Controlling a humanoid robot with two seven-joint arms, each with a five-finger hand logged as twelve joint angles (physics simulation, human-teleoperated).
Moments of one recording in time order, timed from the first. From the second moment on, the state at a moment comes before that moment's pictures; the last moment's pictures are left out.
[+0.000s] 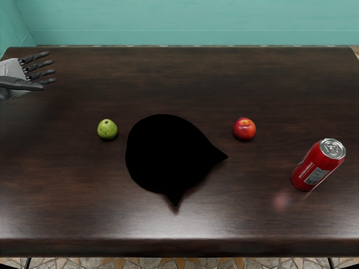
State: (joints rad) left arm -0.94 0.83 -0.32 -0.79 -0.23 -0.61 0.13; right arm 0.02 0.00 0.02 0.28 -0.25 -0.03 -0.04
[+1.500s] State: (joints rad) left arm -0.94 0.50 -0.25 -1.38 1.27 0.28 0.61; right arm 0.01 0.00 0.02 0.28 -0.24 -0.03 -0.03
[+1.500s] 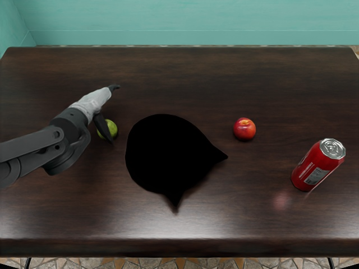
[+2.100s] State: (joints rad) left arm -0.94 0.50 -0.21 -1.36 1.27 0.28 0.61; right arm 0.01 0.00 0.02 0.28 -0.24 -0.03 -0.03
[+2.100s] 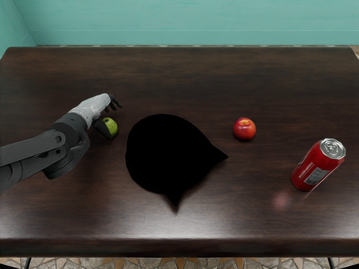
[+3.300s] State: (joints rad) left arm -1.10 0.52 -0.18 -1.35 0.97 0.22 0.61; right arm 0.01 0.00 0.02 0.28 -0.24 -0.03 -0.03
